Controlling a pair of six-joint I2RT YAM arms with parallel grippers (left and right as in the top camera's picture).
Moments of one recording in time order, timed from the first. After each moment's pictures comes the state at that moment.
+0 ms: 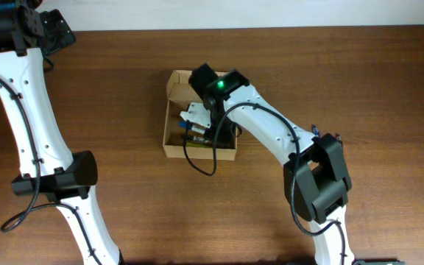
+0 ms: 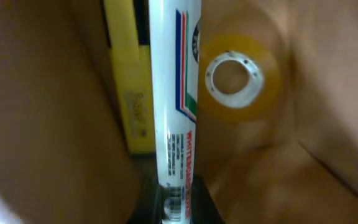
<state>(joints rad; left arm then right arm) 0.15 2.26 2.97 -1.68 -0.30 -0.35 0.60 2.18 1.84 -1.19 -0.02 -0.61</state>
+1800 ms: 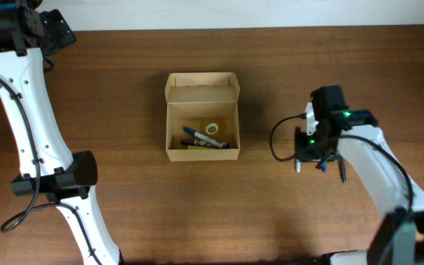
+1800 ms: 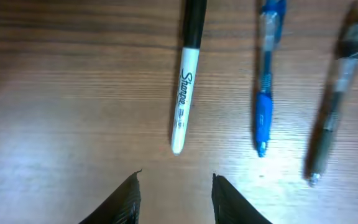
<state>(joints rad) 0.15 2.26 2.97 -1.68 -0.30 -0.35 0.08 1.59 1.10 -0.95 -0.02 0.11</state>
